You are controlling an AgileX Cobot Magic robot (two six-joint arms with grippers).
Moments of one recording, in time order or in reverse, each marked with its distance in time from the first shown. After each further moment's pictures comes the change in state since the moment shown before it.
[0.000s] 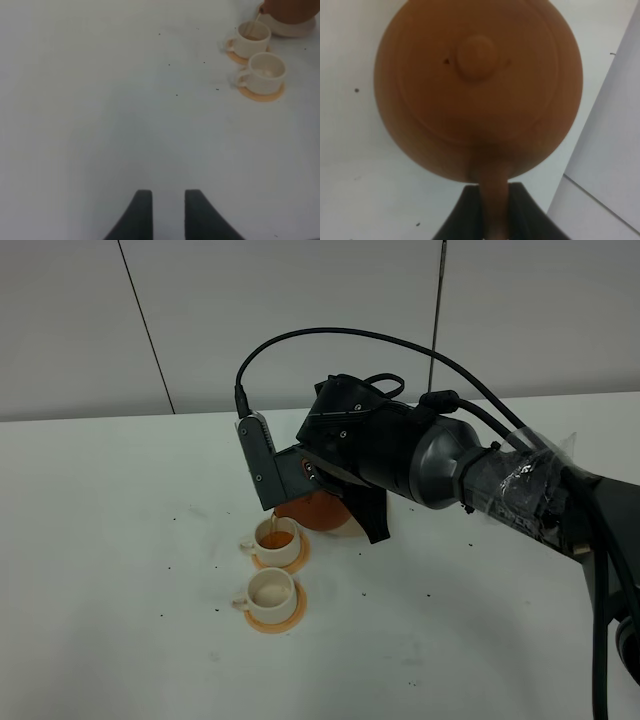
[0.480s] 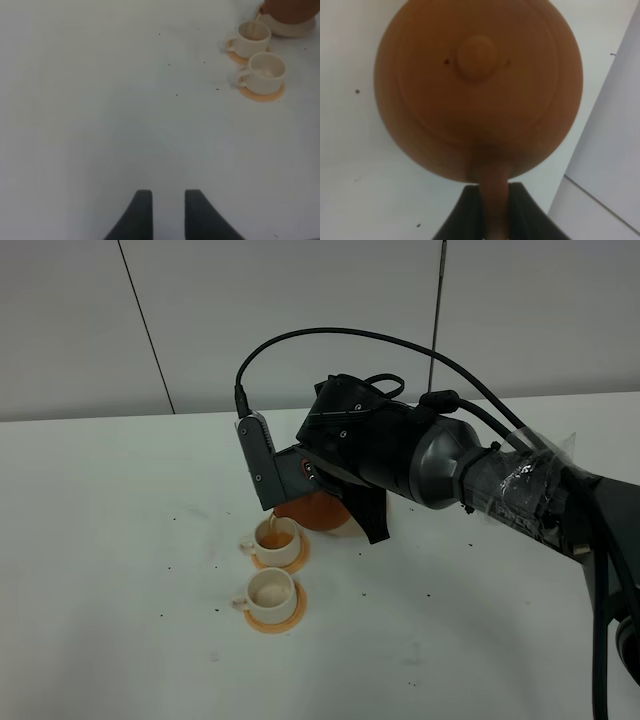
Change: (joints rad) left arm 0.000 0.000 0.000 0.000 0.000 0.000; right arm 0.000 0.000 0.000 0.002 -0.001 0.000
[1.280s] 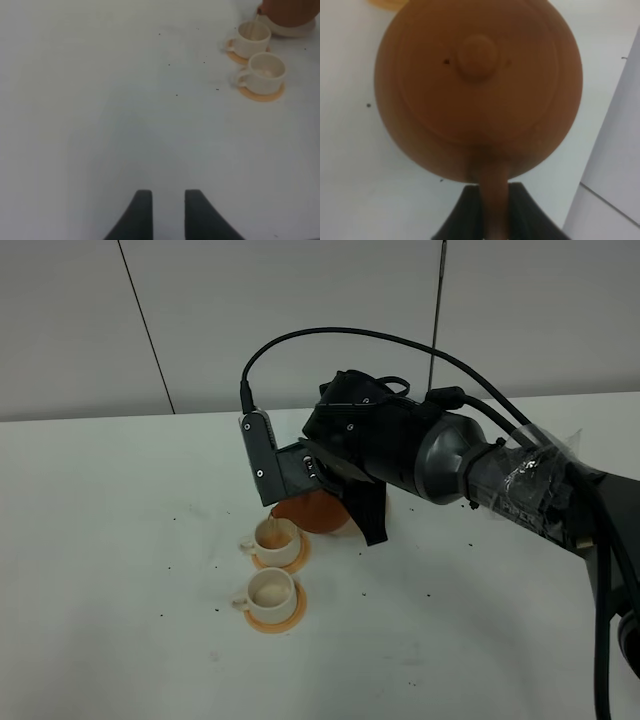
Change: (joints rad) left arm 0.000 0.000 0.000 0.000 0.000 0.000; right arm -0.014 0.000 0.000 0.050 -0.011 0.000
